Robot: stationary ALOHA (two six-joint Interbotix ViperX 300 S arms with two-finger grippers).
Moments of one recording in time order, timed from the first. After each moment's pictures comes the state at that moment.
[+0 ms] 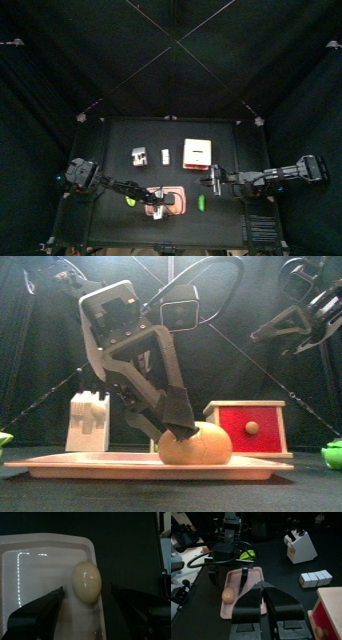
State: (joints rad) left arm -0.26 0.28 0.49 -0.32 0.06 0.00; right arm 0.01 -0.60 1.23 -0.02 -0.48 0.11
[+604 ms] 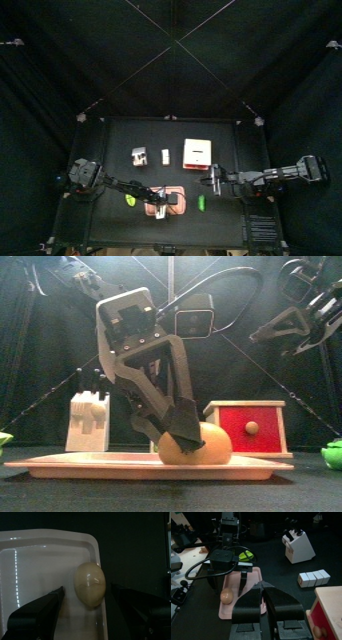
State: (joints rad) left arm -0.23 0.32 0.42 -0.32 0.19 0.00; right arm 0.00 -0.60 1.23 -0.02 -0.48 0.11
